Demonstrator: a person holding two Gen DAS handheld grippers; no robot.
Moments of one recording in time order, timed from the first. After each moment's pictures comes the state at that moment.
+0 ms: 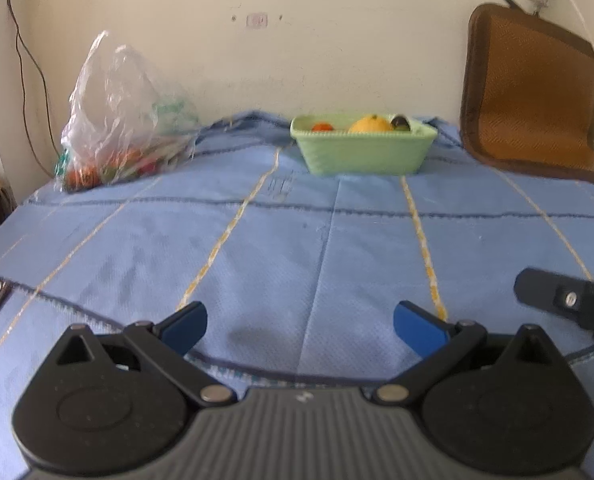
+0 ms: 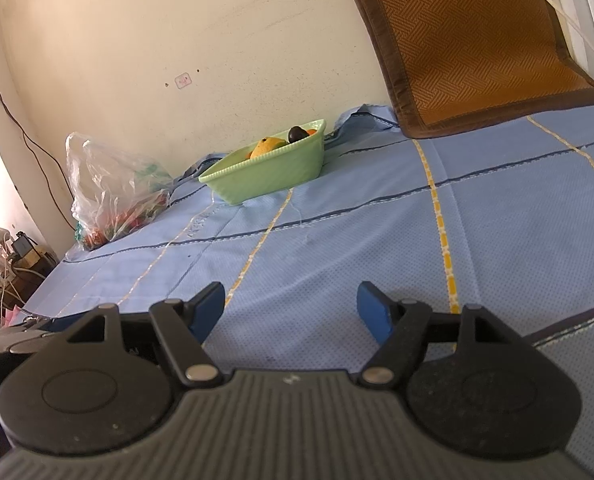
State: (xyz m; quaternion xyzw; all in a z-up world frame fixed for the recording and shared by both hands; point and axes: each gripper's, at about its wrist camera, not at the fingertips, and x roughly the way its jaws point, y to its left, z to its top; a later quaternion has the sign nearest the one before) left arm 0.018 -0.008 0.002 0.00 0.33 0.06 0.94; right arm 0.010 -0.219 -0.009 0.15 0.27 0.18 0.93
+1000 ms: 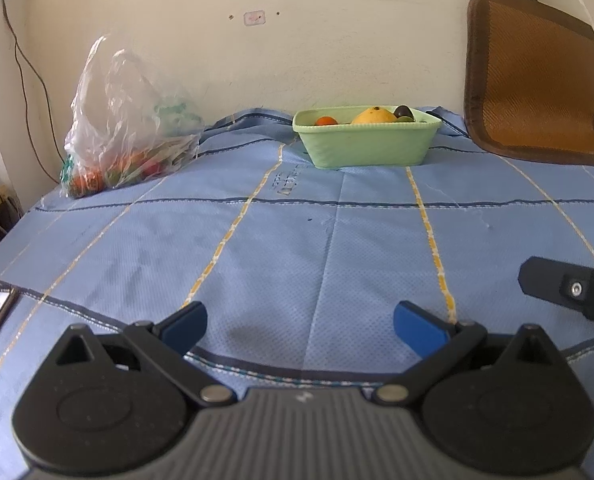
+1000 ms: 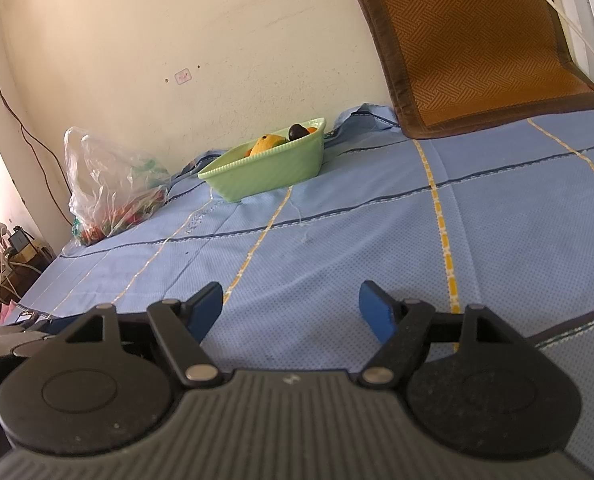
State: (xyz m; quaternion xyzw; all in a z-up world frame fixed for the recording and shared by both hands) left arm 0.018 -0.013 0.001 0.03 0.33 0.07 0.94; right arm 0.010 -0.217 -0.009 0.14 0.27 0.18 0.94
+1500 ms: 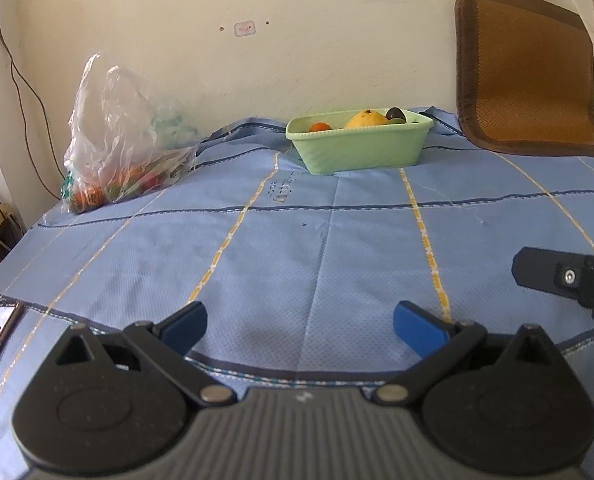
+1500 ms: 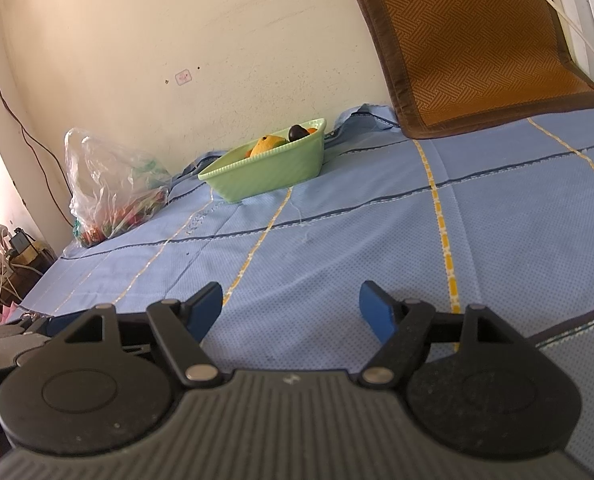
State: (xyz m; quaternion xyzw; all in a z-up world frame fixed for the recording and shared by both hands) left arm 0.014 -0.019 0.001 0.05 0.32 0.07 0.94; right arm 0.009 -0.216 -0.009 0.14 0.27 0.18 0.94
